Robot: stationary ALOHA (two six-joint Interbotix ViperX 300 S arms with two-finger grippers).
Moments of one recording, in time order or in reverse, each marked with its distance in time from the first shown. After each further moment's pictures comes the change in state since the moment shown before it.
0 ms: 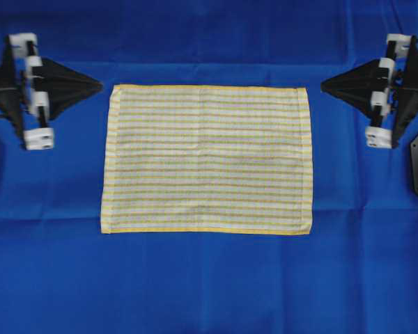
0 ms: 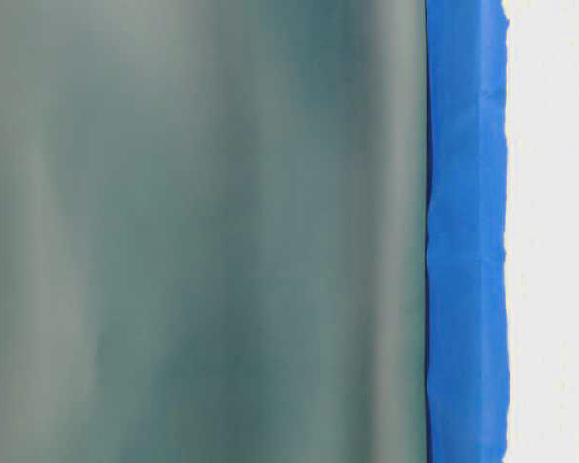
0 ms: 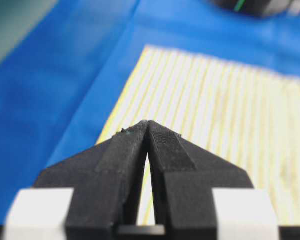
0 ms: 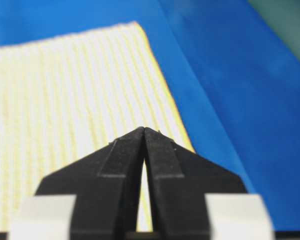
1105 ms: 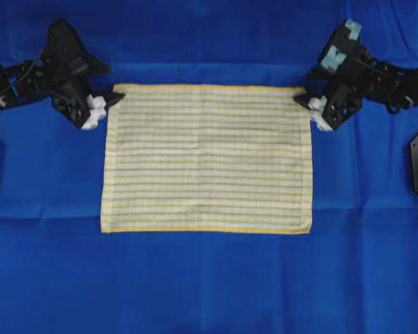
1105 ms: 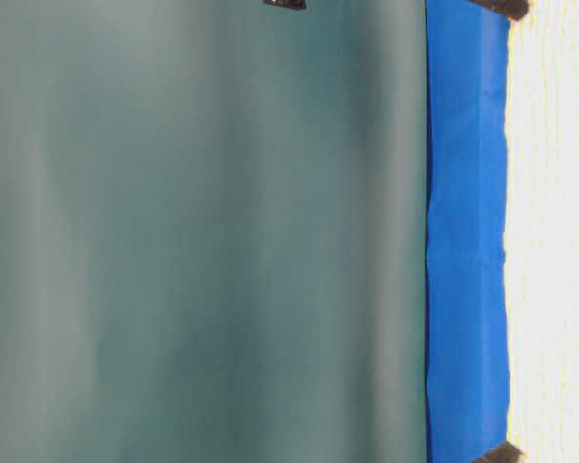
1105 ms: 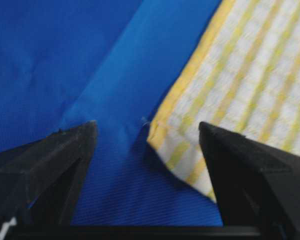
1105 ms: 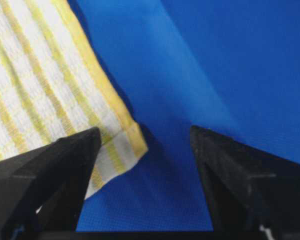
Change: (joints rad) left arm 0.222 0.649 -0.046 0.000 -0.178 0.020; right arm -0.187 0.709 -0.057 0.000 -0.215 0.003
